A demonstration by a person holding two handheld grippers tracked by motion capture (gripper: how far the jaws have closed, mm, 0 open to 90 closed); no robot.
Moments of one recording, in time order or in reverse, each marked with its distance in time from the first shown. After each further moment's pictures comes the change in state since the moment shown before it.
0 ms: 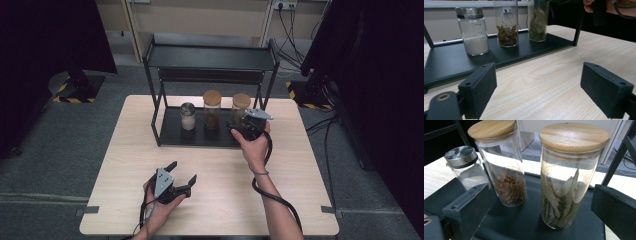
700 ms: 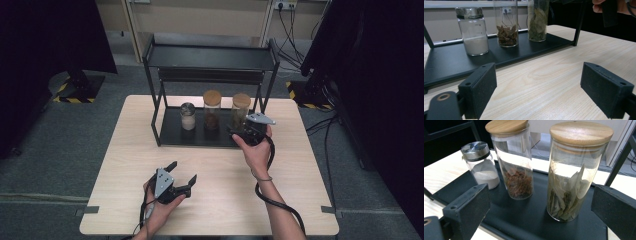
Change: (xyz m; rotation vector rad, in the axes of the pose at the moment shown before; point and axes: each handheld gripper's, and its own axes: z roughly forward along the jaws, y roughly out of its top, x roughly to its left) left arm 0.000 0.000 0.000 0.000 0.000 0.004; right arm 0.004 -0.008 -0.017 -0.004 0.047 -0.030
